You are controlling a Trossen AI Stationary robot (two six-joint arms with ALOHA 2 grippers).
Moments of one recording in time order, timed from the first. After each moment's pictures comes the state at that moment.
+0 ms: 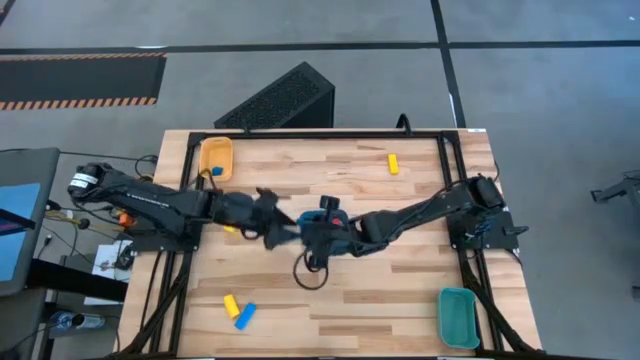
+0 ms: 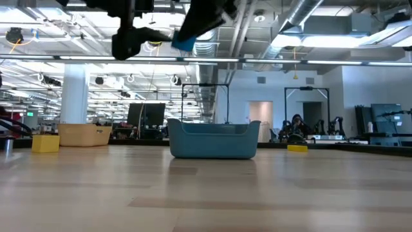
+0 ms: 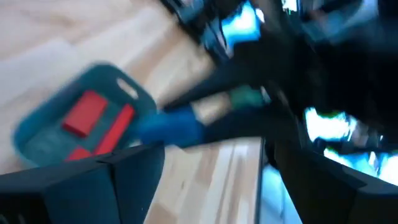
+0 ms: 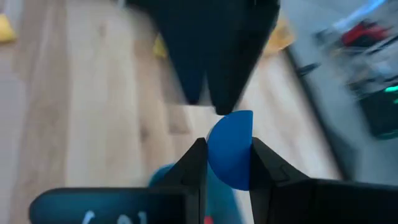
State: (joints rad) left arm -0.13 1.15 0.74 0.02 -0.05 -0.90; right arm 0.29 1.90 1.60 -0.48 0.63 0.07
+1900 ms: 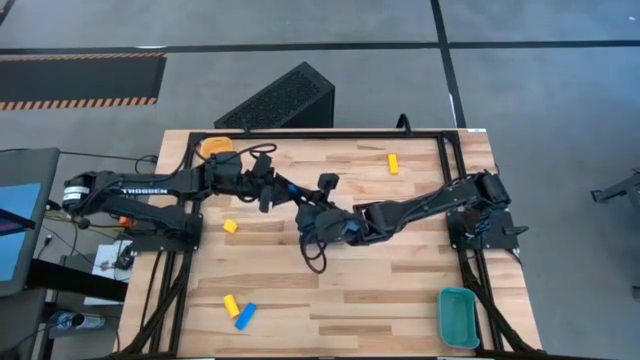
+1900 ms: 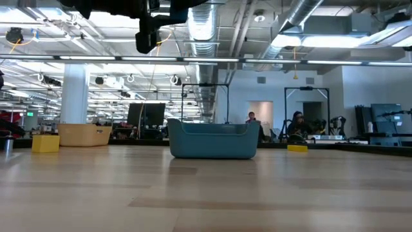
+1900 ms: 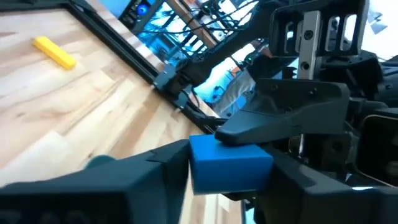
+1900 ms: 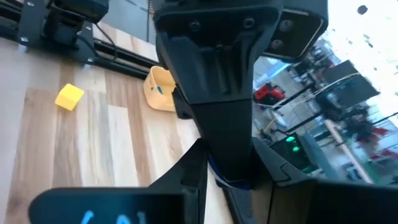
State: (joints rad) left arm 0.19 1.10 0.75 0.18 0.23 -0.77; right arm 0.24 1.85 1.60 -0.16 0.86 -0.38
